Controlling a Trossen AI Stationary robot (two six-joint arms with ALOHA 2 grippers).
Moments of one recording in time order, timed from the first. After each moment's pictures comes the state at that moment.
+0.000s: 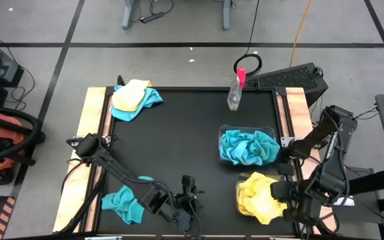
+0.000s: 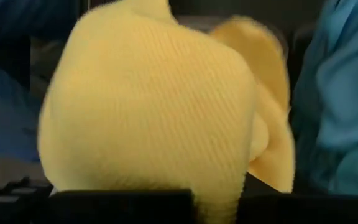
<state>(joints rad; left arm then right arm) -0.62 1.99 1.66 -0.48 -0.57 -0.10 1.06 1.38 1.35 -1.31 0.30 1.06</state>
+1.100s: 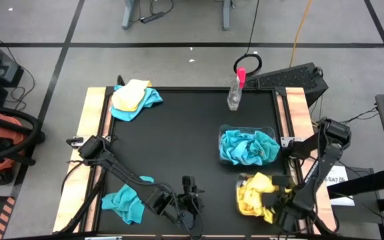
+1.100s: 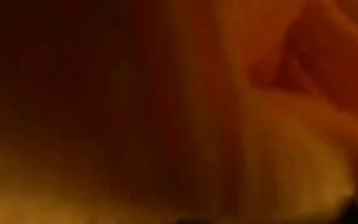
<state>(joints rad) -0.60 2.04 1.66 -0.48 -0.58 -0.20 1.09 1.61 1.00 -1.01 0.04 1.19</state>
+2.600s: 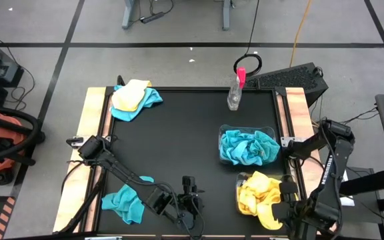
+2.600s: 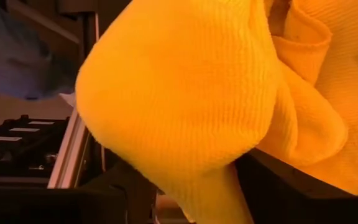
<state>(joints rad) -0.60 2.04 1.66 -0.48 -0.58 -0.20 1.16 1.61 1.40 -1.31 0.08 1.14</state>
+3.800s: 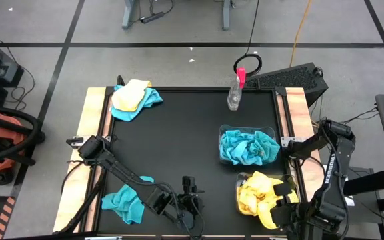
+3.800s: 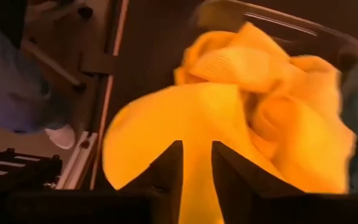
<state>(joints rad) -0.60 2.04 1.66 -0.48 -0.57 -0.20 1.17 1.61 1.48 -1.30 0.31 0.99</state>
